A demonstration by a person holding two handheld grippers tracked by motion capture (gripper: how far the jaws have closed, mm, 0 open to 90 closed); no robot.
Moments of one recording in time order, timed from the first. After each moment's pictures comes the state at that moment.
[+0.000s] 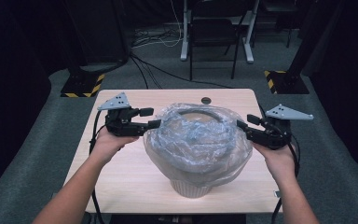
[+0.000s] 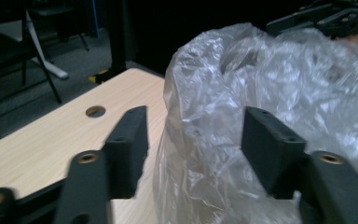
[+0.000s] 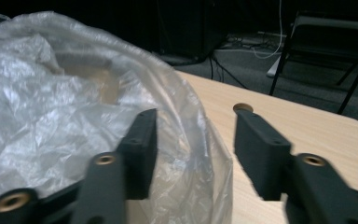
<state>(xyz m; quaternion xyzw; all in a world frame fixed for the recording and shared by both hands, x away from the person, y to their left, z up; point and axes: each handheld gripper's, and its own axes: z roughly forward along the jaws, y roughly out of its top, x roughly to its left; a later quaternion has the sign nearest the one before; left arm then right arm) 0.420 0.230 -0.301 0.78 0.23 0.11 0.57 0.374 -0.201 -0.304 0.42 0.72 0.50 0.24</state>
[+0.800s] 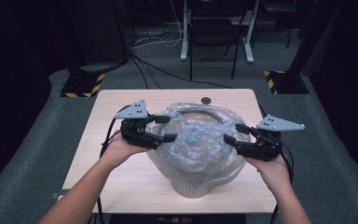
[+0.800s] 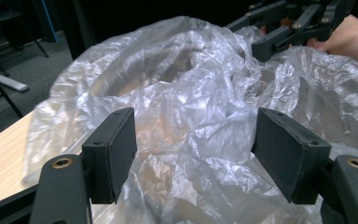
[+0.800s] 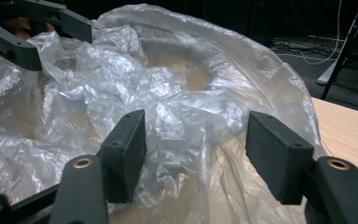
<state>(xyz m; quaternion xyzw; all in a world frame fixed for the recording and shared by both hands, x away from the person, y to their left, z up) 0.403 0.185 -0.303 0.81 0.15 0.08 0.56 0.353 -0.179 -0.314 0.36 0.74 0.53 0.18</state>
